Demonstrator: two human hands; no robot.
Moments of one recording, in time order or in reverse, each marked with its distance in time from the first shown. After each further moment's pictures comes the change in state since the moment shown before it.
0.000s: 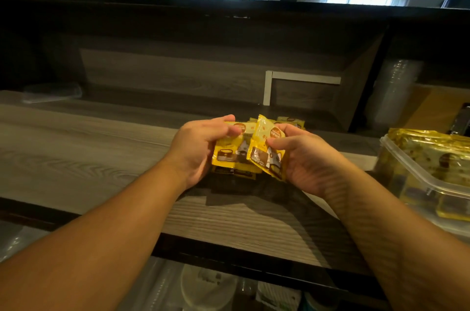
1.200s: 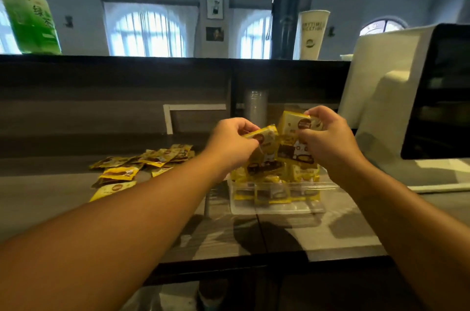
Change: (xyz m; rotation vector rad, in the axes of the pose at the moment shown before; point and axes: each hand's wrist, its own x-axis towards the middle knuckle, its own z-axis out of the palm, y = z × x) left_hand -0.046 0.025 0.294 0.644 -0.263 0.227; right_hand -0.193 -0.104 -0.197 -0.571 0.772 -0.579
